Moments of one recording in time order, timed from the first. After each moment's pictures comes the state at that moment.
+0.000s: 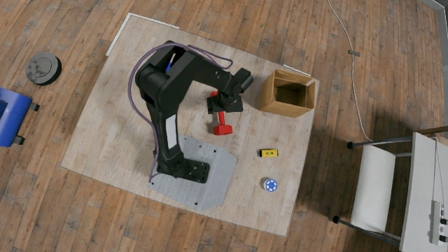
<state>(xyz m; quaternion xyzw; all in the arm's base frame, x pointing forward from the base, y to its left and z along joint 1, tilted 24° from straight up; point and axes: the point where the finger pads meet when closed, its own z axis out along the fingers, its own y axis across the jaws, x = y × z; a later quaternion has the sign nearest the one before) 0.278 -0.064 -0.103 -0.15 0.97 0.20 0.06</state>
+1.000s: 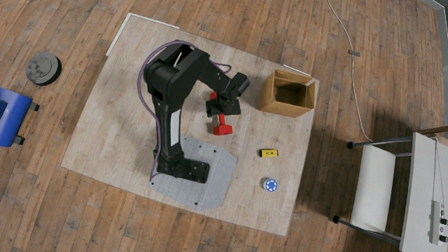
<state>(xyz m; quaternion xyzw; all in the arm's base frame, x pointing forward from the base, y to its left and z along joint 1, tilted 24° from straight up) 0.274 -0.048 -0.135 -0.16 0.96 0.20 0.04</state>
